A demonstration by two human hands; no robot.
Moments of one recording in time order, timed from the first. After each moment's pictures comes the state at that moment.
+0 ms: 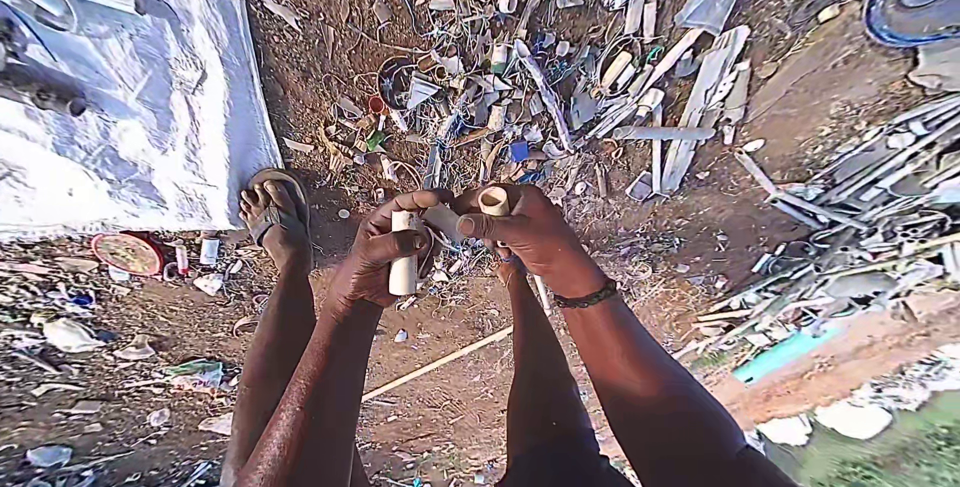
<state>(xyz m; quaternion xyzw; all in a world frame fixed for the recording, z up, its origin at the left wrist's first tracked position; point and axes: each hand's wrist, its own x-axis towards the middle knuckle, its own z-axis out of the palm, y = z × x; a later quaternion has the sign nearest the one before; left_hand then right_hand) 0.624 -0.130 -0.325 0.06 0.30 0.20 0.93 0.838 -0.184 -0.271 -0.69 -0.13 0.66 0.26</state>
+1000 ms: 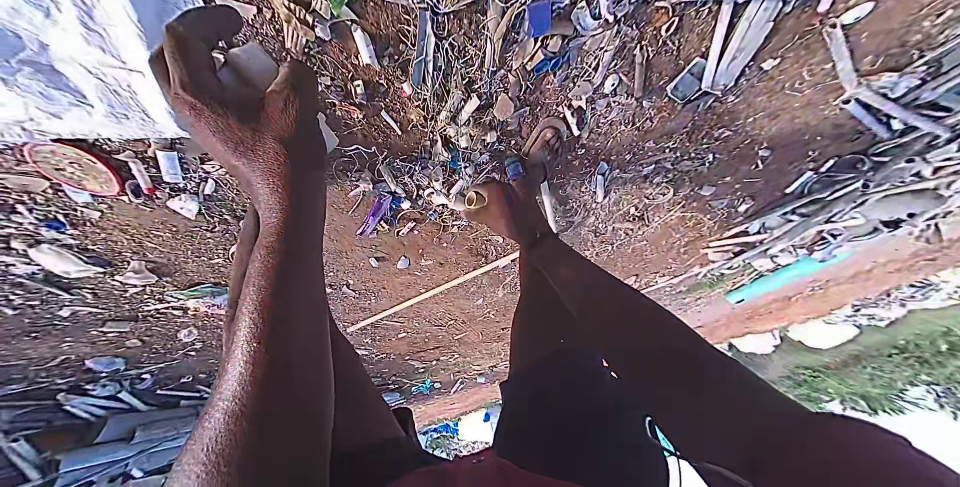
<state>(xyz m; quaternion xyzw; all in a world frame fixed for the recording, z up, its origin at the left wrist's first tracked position) 0.589 -0.131 -0.336 0.59 0.70 0.13 0.39 0.791 -0.380 -0.368 -0.69 -0.33 0.63 -0.10</state>
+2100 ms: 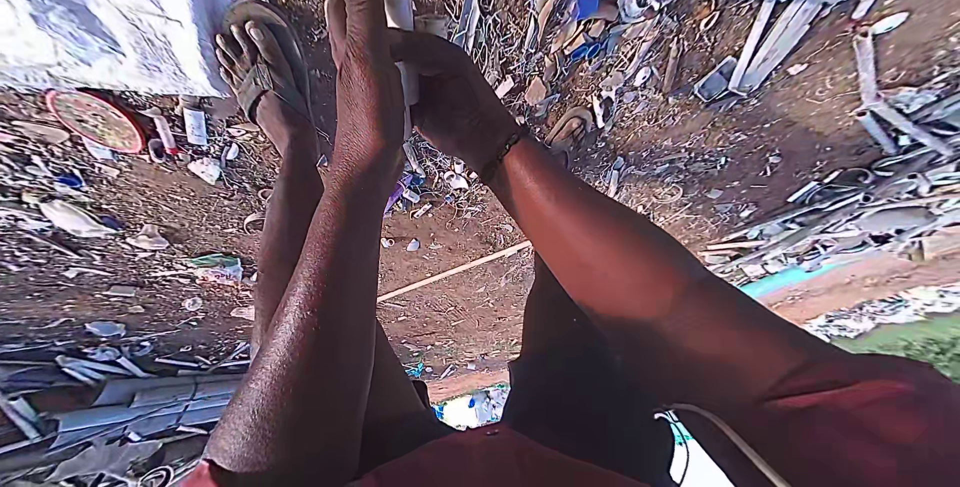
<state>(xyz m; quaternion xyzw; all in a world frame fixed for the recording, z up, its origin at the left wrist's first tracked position) 0.605 -0.131 -0.314 0.33 0.64 0.17 0.67 0.695 -0.188 -0.369 -0.45 0.13 0.76 0.45</state>
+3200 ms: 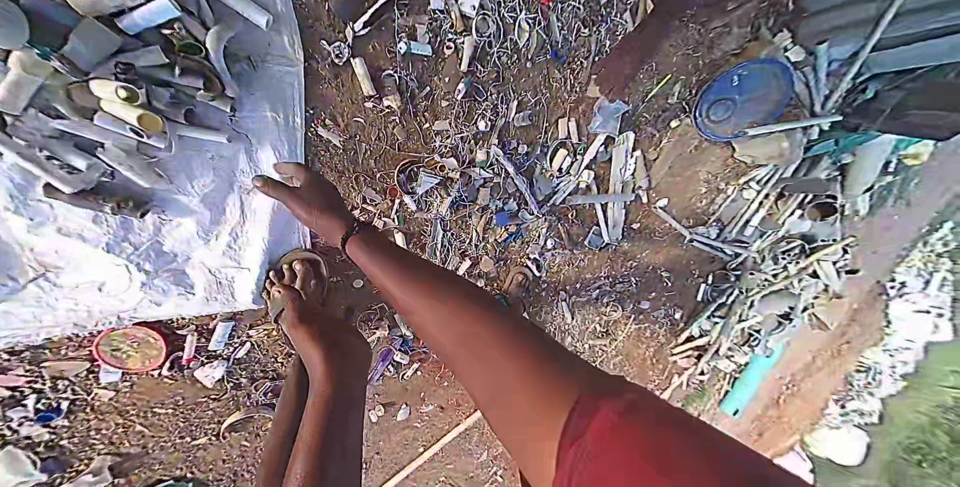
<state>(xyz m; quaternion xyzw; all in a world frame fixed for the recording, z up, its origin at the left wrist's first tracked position) 0.552 -0.062 -0.306 0.03 0.73 0.34 0.59 0.621 0.045 -0.415 -0.68 -0.27 0.63 0.26</state>
